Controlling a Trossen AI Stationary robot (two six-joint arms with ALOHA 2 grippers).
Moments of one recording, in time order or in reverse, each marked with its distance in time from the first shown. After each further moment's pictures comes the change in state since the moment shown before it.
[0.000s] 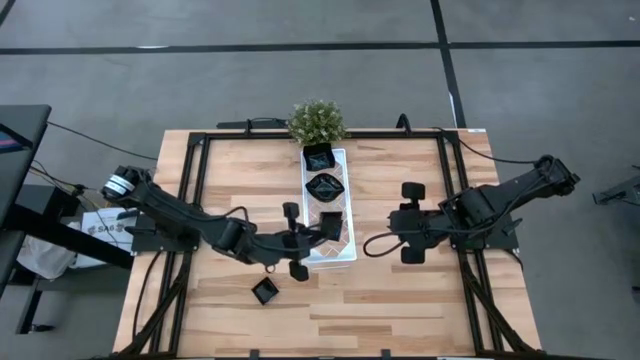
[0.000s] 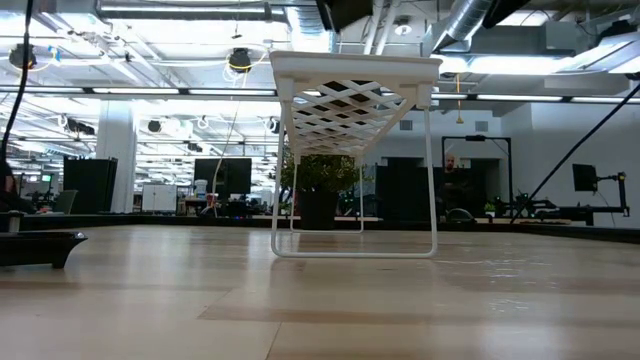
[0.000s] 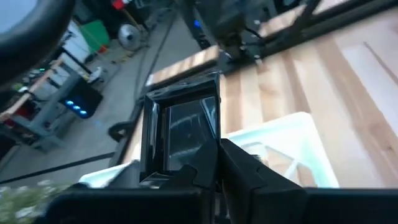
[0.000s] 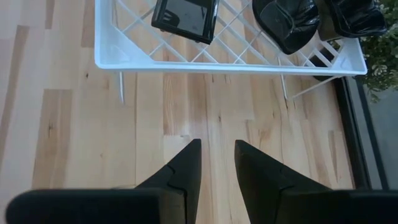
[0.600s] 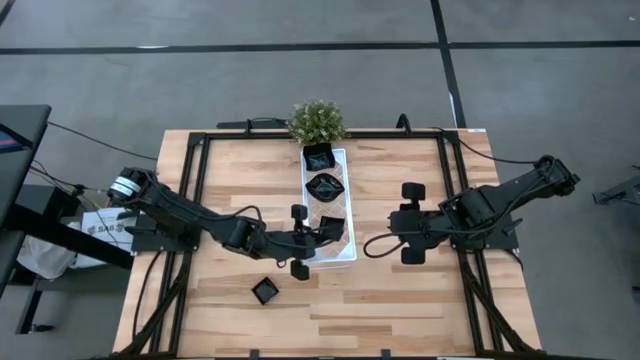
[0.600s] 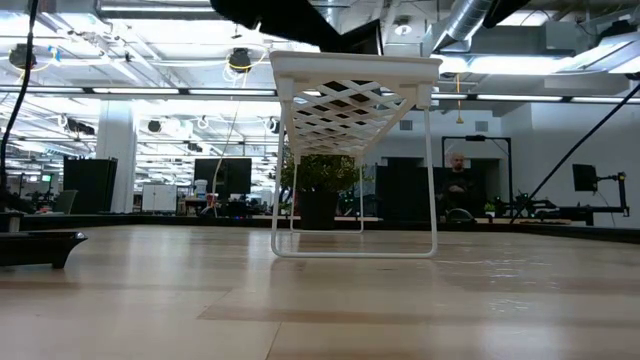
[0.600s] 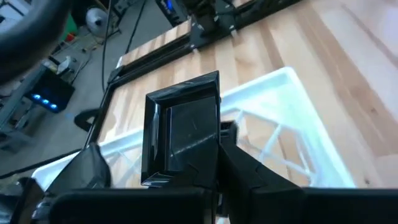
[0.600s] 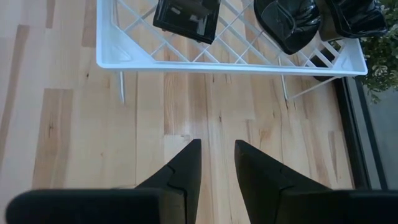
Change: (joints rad) left arm 0.059 0.051 -0.056 0.014 0.145 -0.004; right arm 0.000 0.000 0.000 -0.001 0.000 0.000
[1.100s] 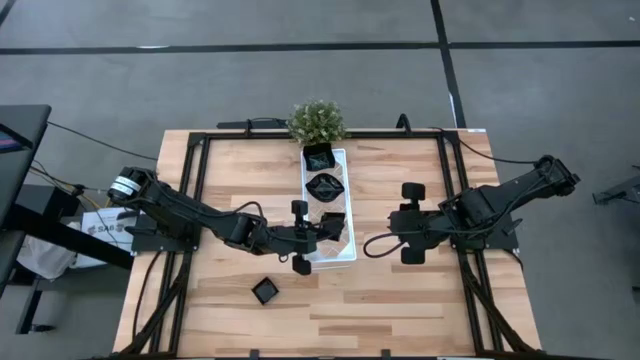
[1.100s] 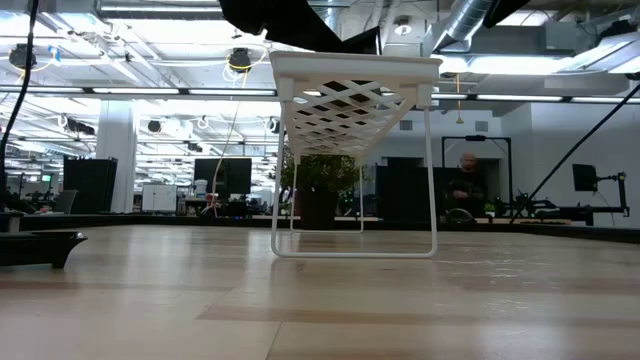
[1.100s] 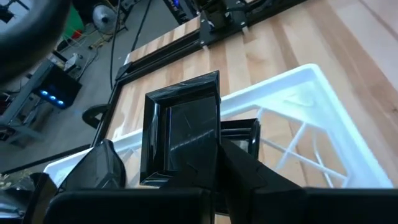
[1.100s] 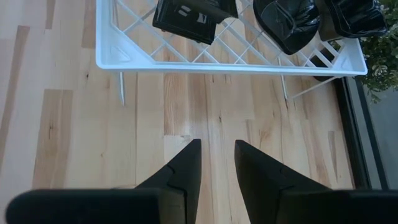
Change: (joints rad) left arm 0.031 0.000 -0.001 0.005 0.001 0.012; right arm -0.001 0.000 0.000 0.002 0.000 0.001
